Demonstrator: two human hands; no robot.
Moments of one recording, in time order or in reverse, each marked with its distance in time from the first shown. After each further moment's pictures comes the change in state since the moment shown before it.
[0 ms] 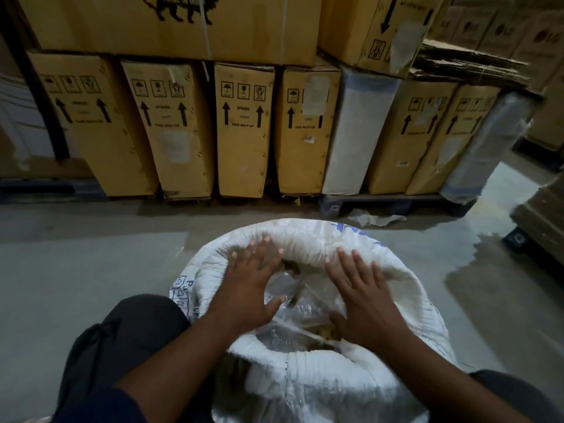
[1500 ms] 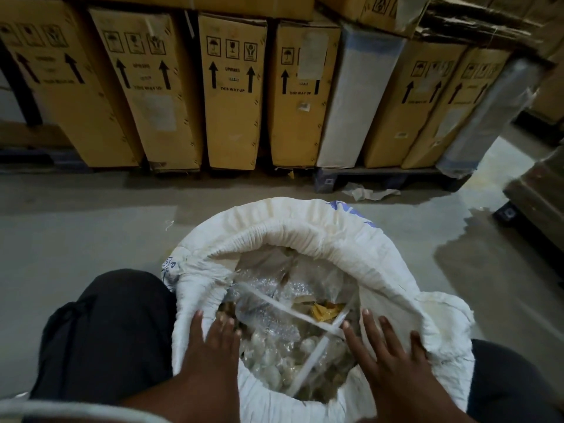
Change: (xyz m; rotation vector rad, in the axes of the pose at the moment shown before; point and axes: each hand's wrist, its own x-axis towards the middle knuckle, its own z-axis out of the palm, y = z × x) left_hand -0.110 0.054 -0.010 0.548 -0.890 -0.109; right_hand -0.138 -0.018 0.003 -0.150 -0.442 0.065
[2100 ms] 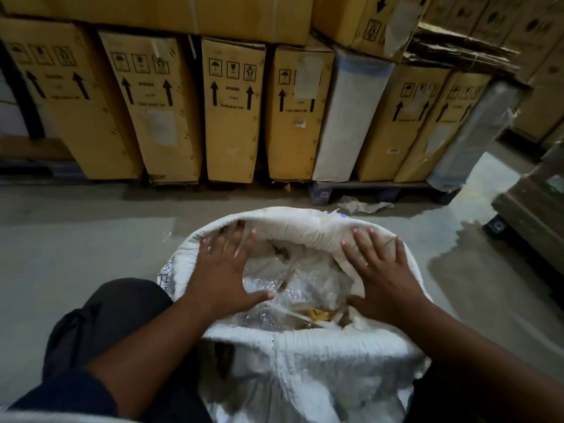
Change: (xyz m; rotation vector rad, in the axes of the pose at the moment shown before) left_hand 0.080 -0.071 -0.053 -0.513 0.800 -0.033; right_hand 0.118 0.068 -0.070 -0.124 0.281 0.029
